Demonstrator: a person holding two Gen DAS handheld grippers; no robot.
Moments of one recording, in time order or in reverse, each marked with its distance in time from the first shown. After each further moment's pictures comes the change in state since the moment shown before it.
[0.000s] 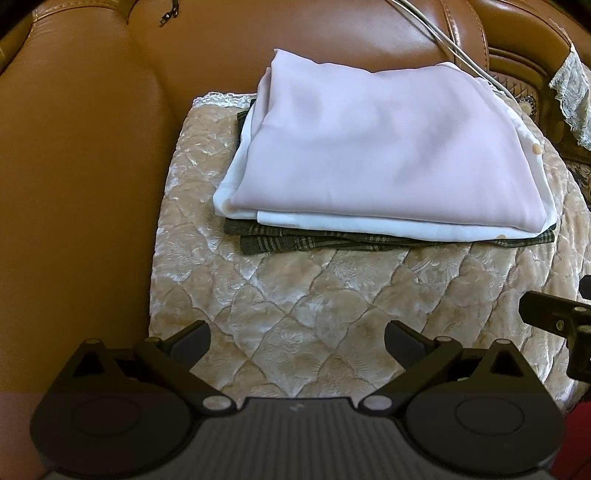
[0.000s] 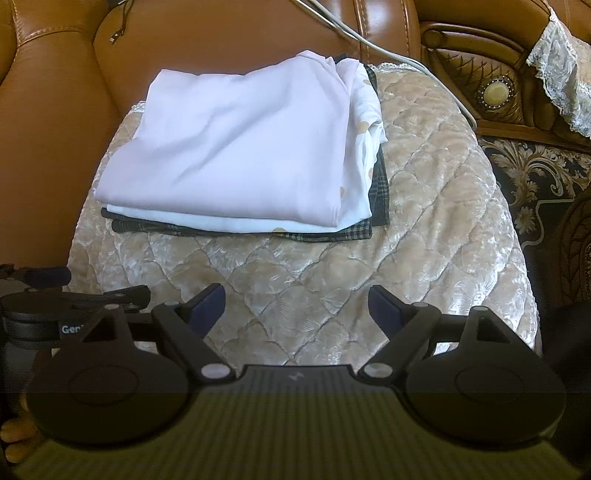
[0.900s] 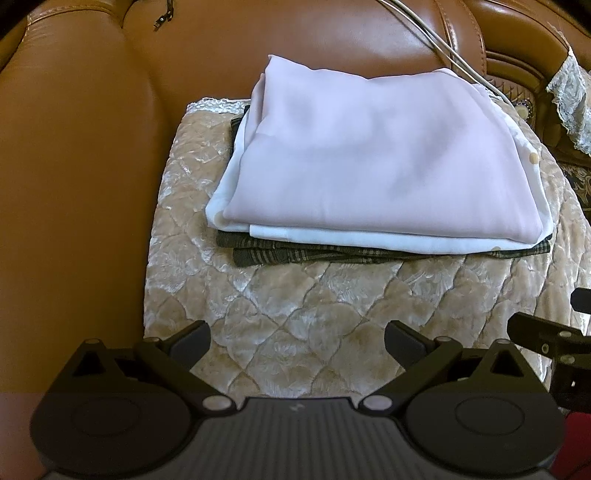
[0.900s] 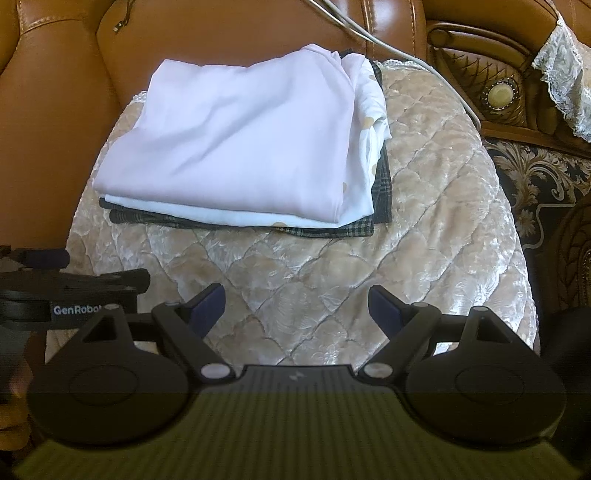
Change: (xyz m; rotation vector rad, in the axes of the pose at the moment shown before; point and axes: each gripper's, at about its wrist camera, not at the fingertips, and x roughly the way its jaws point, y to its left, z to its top) left arm 0.003 -0.002 0.009 -0.001 -0.003 -0.015; right arm 0.005 0.001 0.000 -0.030 0.020 -0.005
